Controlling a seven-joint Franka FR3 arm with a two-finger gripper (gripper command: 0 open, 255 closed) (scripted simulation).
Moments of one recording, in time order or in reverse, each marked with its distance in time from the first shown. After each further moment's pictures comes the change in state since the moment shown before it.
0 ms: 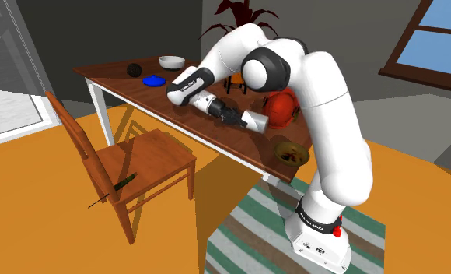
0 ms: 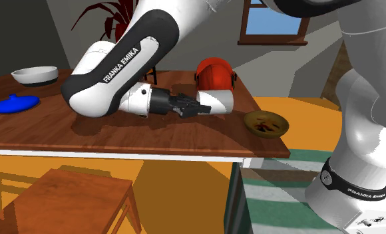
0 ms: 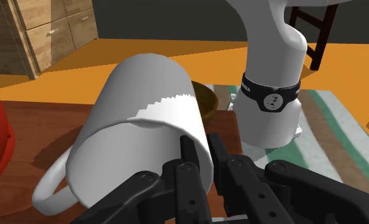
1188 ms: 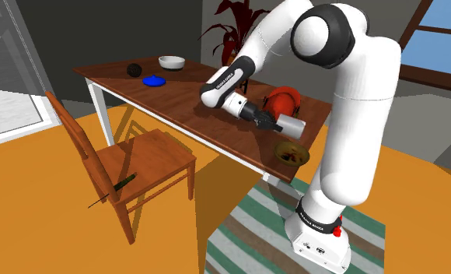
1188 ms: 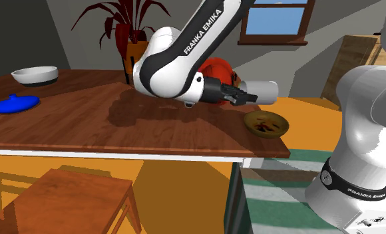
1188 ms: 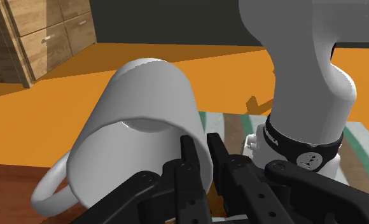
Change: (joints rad) arm -0.017 -0.415 -0.042 -0.581 -0.094 0.176 0.047
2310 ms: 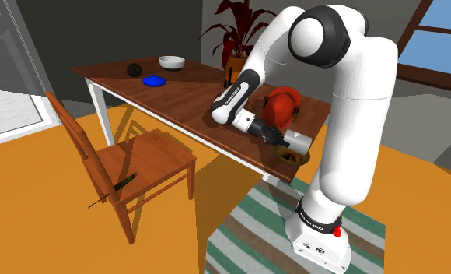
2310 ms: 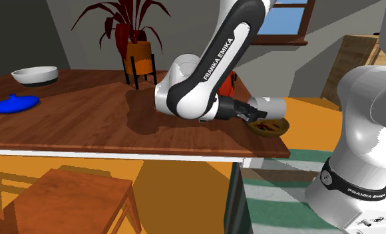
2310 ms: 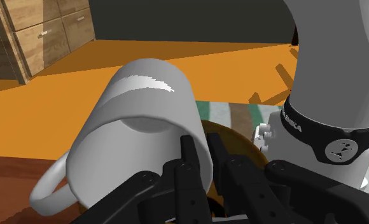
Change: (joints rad) arm -0.026 0.017 -0.015 -0.169 -0.007 0.184 0.049
